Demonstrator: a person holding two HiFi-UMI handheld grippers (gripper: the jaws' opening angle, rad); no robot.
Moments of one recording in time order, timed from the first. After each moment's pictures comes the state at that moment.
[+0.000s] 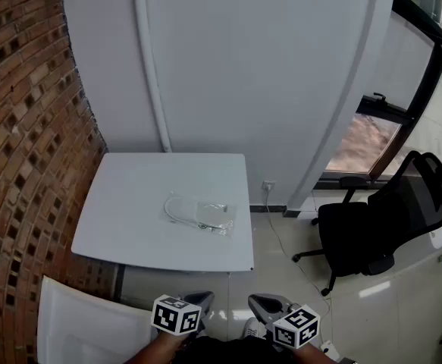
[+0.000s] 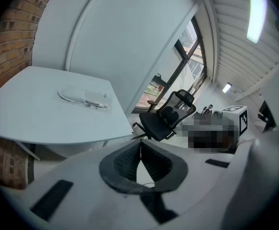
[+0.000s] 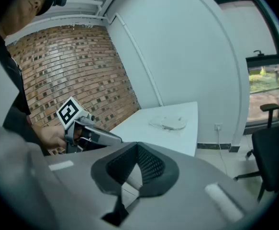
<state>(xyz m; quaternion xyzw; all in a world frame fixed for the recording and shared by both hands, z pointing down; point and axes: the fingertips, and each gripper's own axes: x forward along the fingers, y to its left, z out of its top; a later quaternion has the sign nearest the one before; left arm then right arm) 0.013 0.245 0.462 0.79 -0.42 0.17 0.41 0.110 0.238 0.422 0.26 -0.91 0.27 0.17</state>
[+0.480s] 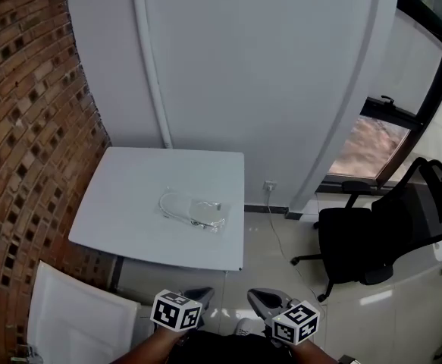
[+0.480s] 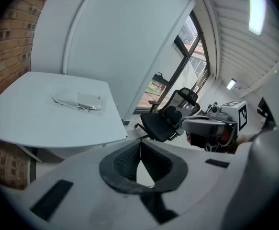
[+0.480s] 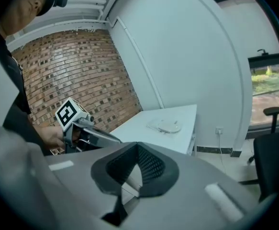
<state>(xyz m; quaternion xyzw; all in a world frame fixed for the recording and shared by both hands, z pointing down) 0.074 0.225 0.459 0.78 -0.44 0.19 0.39 0.168 0.208 0.418 0.23 -0.92 0.26 0.16</state>
